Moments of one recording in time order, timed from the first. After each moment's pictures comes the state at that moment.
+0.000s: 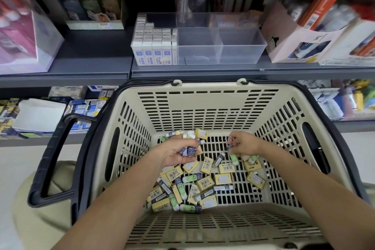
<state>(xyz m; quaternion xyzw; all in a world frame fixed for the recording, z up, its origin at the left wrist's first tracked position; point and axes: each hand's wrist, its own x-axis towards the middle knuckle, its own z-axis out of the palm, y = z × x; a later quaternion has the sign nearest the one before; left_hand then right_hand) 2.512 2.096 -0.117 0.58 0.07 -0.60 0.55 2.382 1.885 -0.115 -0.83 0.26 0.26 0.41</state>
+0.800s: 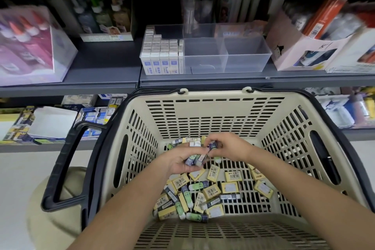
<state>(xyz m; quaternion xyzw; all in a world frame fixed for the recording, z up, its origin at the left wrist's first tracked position) 2.509 2.096 -0.104 0.58 0.06 -0.62 0.53 2.420 1.938 -0.086 -0.90 0.09 0.15 0.41</state>
